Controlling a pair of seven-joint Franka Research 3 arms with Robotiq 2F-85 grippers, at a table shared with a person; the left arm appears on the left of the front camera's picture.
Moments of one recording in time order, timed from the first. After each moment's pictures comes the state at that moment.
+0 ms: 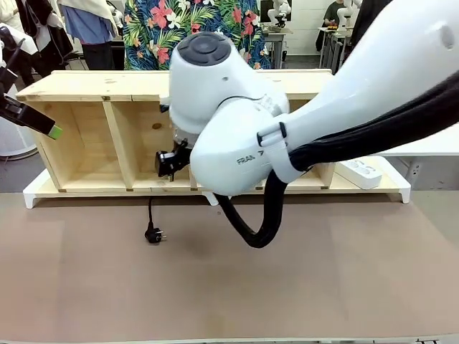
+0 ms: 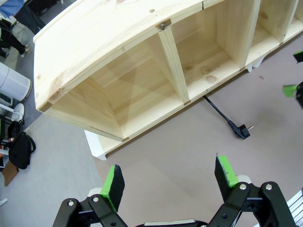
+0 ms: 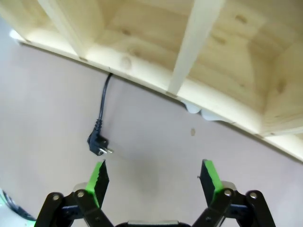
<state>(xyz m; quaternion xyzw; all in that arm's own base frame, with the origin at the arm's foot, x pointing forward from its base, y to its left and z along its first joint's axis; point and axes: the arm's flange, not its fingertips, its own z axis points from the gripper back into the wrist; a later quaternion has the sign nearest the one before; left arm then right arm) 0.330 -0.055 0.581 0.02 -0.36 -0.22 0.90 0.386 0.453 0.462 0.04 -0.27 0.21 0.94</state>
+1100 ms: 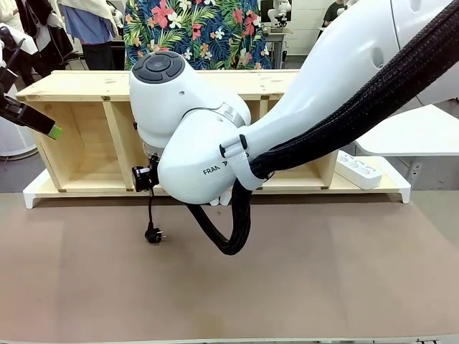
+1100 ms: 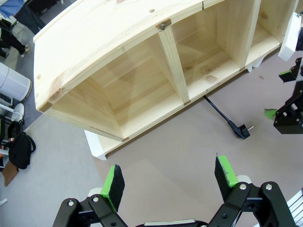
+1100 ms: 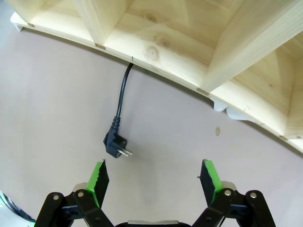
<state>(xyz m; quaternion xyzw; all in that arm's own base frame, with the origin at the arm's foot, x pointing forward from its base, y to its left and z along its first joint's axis) 0.330 -0.055 0.581 0.02 -0.36 -0.22 0.90 0.383 0.498 0.440 0.02 -0.25 0.22 0.94</state>
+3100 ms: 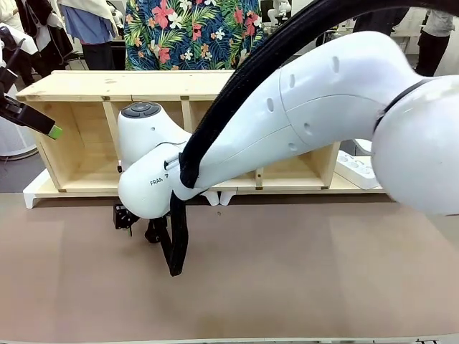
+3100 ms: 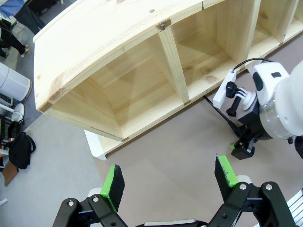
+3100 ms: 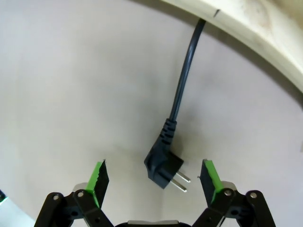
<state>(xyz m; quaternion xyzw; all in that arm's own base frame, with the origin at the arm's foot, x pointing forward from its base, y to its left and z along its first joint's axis) 0.330 -0.055 0.581 0.02 -0.36 -0.22 0.90 0.423 0.568 0.329 0.06 -0.10 0.25 0.96</state>
